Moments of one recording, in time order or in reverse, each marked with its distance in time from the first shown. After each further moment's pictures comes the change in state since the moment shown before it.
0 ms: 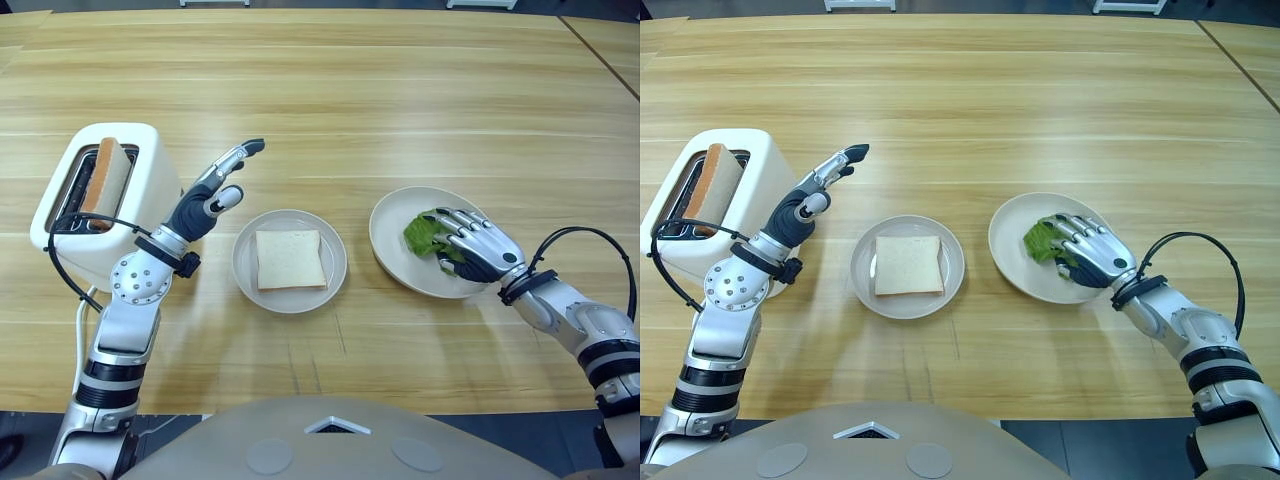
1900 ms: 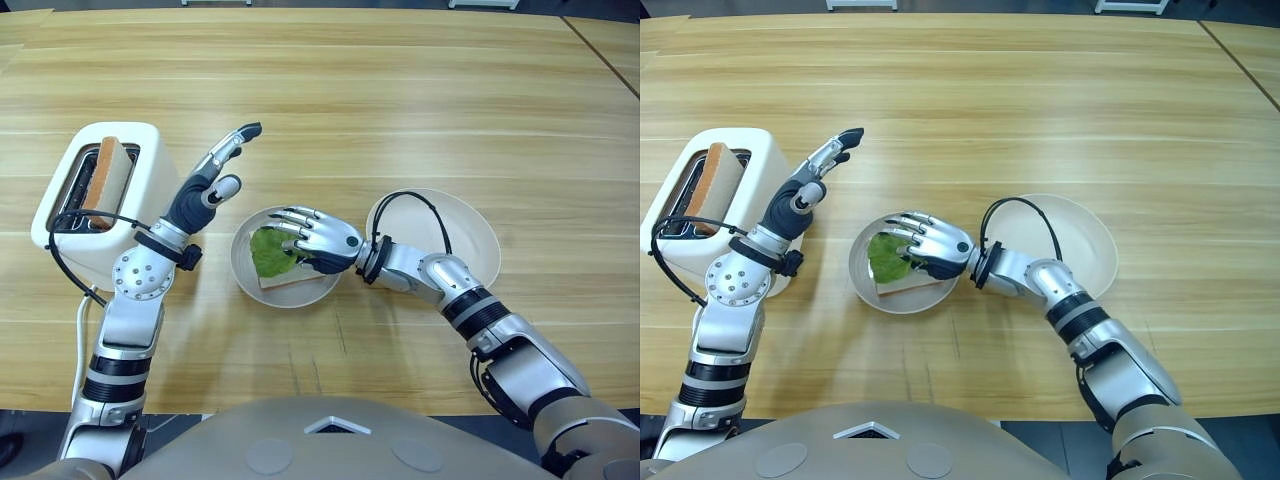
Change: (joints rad) left arm -0.028 -0.026 0.047 -0.059 0.017 0.000 0.033; right arm -0.301 0.407 0.295 -0.263 -0.072 -0.095 0.183
